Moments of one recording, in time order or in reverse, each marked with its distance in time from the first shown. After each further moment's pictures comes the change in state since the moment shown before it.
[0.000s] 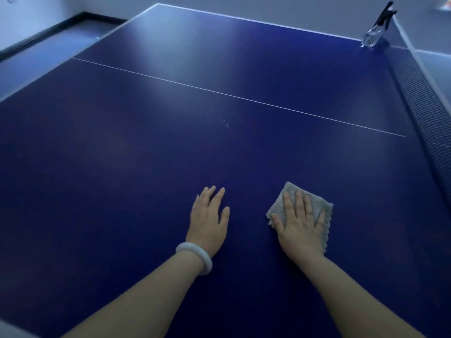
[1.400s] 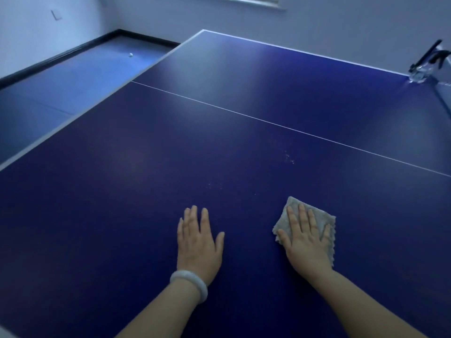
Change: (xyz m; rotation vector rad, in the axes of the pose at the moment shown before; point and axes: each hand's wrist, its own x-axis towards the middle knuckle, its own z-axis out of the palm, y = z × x) left_hand 0.032 -0.154 -0.111 0.363 0.089 -0.189; right_hand 0.057 -0.174 0.013 -0.064 -0.044 -0.092
